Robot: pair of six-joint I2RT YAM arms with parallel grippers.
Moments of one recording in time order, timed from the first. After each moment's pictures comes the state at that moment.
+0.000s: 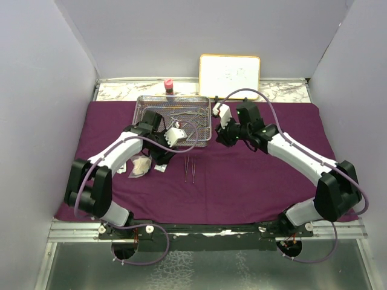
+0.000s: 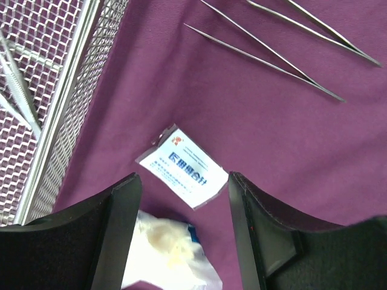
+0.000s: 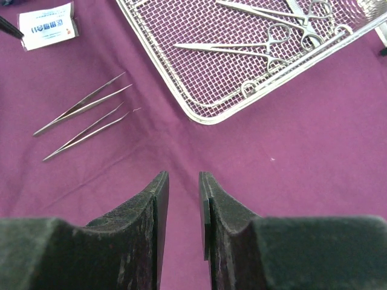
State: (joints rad) left arm -0.34 1.47 1.00 -0.69 0.38 0.69; right arm 0.57 1.46 1.08 -0.29 -0.32 -0.32
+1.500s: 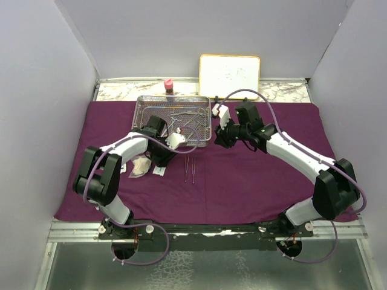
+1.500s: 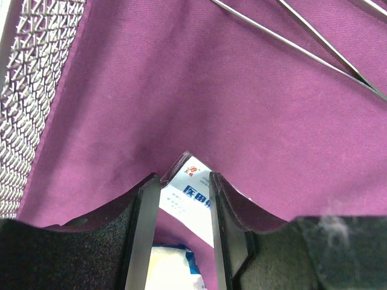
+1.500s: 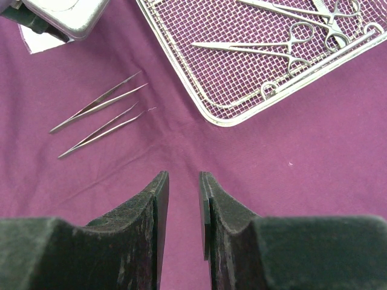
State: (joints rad) left arm -0.35 1.63 0.95 -0.58 0.33 0.65; right arm 0.55 1.47 1.08 -0.29 -0.38 -0.31
